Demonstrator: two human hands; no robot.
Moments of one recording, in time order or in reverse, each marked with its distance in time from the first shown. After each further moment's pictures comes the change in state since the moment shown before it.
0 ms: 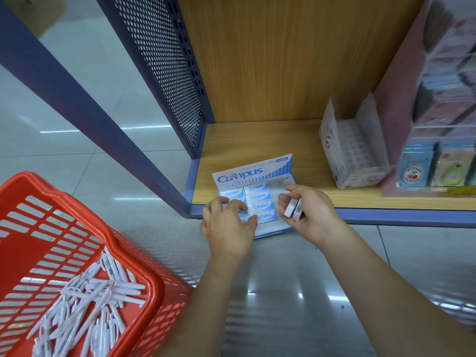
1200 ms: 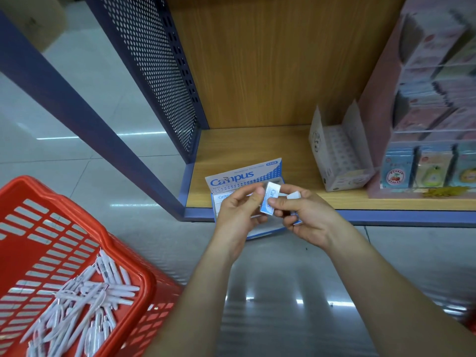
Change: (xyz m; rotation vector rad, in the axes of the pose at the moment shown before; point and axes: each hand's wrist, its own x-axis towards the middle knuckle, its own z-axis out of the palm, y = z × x) left_hand -0.008 0.046 -0.031 -1.281 -0.451 -0.189; right_hand -0.015 -0.012 -0.021 -0.213 -0.365 -0.023
